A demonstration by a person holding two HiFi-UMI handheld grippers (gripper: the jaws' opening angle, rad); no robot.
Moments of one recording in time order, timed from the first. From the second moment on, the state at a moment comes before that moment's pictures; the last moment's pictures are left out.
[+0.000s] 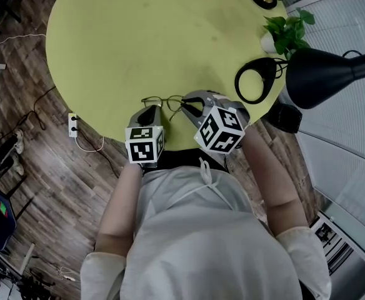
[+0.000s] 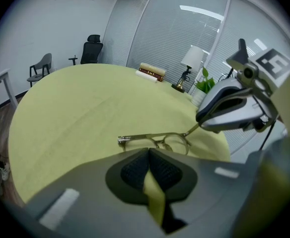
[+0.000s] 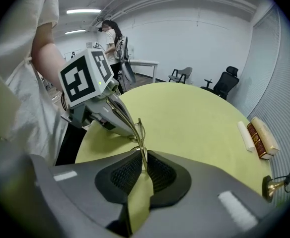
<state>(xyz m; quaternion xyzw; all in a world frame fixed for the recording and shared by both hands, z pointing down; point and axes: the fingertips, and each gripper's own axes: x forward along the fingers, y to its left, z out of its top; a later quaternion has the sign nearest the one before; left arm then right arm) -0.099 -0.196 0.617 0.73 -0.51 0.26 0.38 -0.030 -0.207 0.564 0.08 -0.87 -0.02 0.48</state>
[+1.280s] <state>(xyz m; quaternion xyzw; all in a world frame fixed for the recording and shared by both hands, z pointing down) -0.105 -0.195 0.615 0.71 -0.50 0.22 0.44 -0.080 -0.207 0.613 0.03 -0.84 0.01 0.54</state>
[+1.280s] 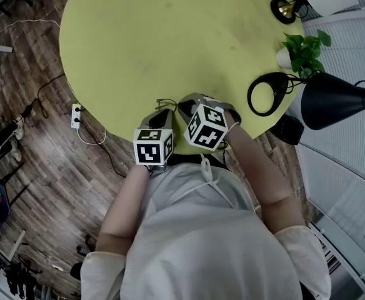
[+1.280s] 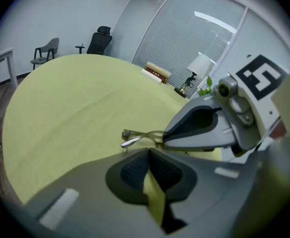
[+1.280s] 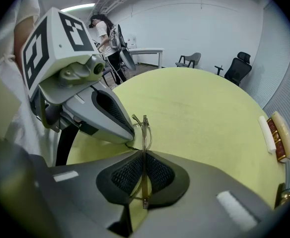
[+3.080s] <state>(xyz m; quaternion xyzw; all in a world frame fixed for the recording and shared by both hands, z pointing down) -0.091 -0.218 0.310 0.82 -0.57 0.05 0.08 0.001 -0.229 0.335 0.40 -0.91 0.00 0.13</state>
